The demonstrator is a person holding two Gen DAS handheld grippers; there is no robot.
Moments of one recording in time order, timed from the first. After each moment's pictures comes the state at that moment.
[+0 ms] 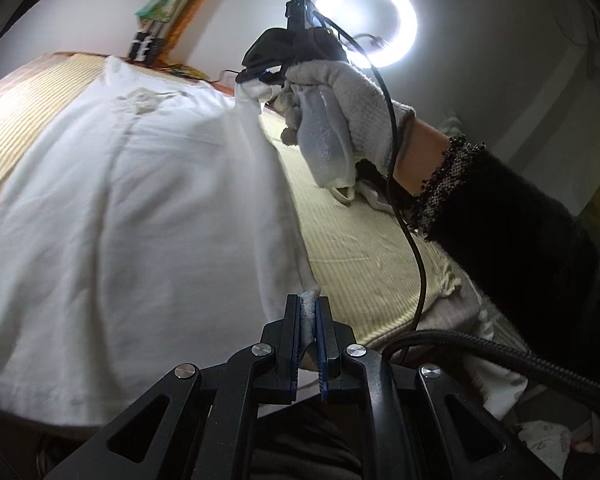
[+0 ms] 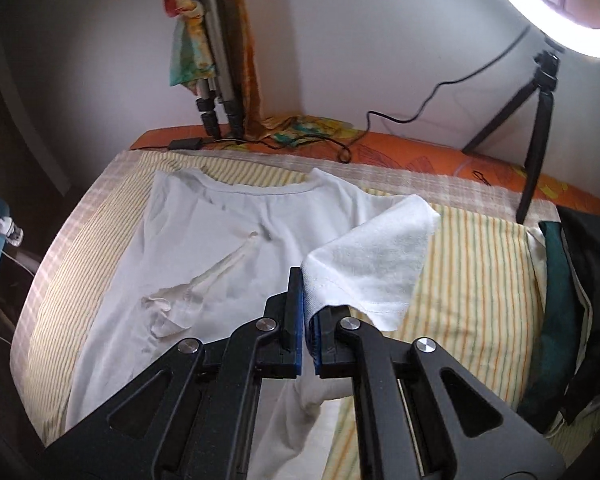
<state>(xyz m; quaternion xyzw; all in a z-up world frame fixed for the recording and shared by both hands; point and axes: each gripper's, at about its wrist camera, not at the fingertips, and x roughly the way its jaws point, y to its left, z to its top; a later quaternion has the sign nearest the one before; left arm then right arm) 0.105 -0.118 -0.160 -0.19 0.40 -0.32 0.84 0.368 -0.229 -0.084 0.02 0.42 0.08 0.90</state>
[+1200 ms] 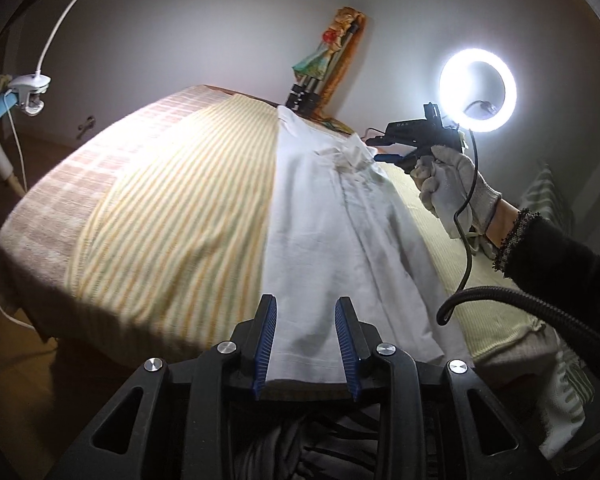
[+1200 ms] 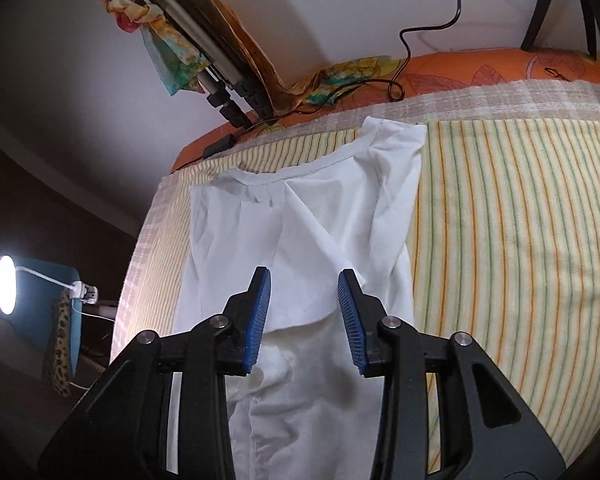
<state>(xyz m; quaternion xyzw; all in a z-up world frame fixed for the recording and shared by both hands) 0.064 0.053 -0.149 -0.17 0.38 -0.13 0.90 0.415 -0.238 -0.137 0.22 0.47 0.15 0.84</state>
